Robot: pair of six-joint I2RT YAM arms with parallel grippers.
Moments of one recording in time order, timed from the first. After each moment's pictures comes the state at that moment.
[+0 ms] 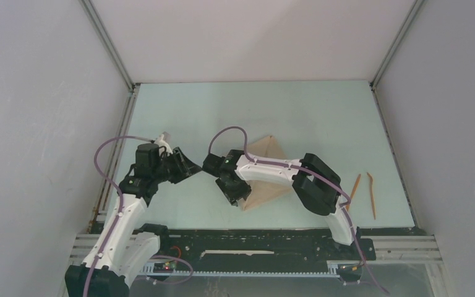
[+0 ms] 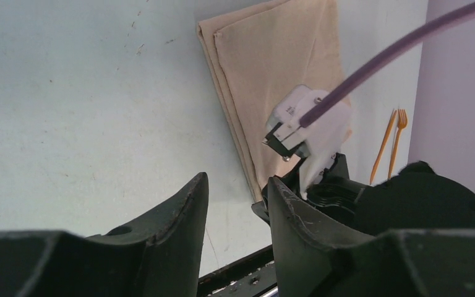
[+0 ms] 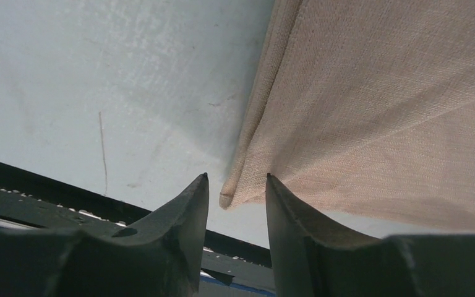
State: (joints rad) left arm -0.11 0.81 0.60 -0.48 0.41 -0.62; right arm 1.11 2.09 1.63 -0.99 0.07 0.47
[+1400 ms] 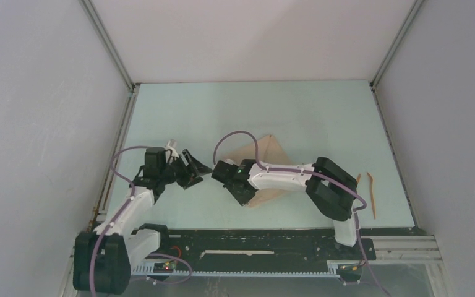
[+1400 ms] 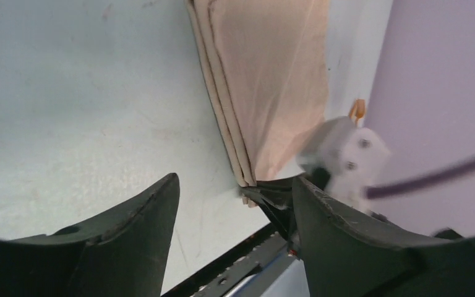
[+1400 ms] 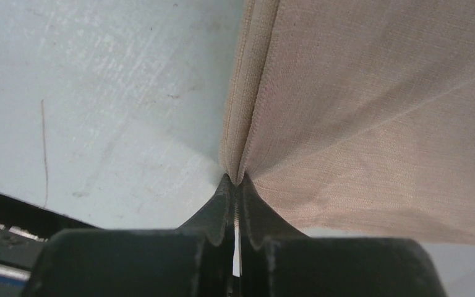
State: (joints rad) left arm -0.08 0.94 0.48 -0.26 0.56 -0.73; right arm 1.13 1.97 1.39 -0.79 0.20 0.39
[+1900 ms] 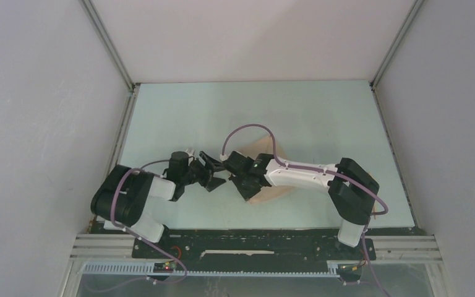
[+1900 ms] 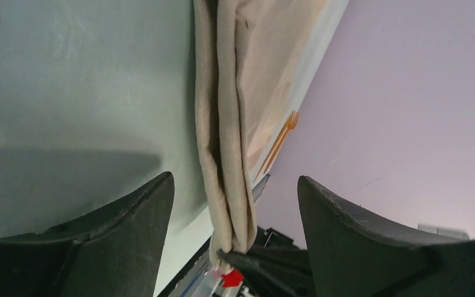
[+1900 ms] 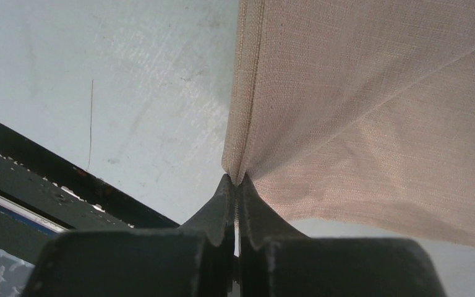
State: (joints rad) left arm -0.27 1.49 0.32 0.57 0.60 -1.31; right arm 1.06 1.79 1.27 -0.69 0.08 0.39
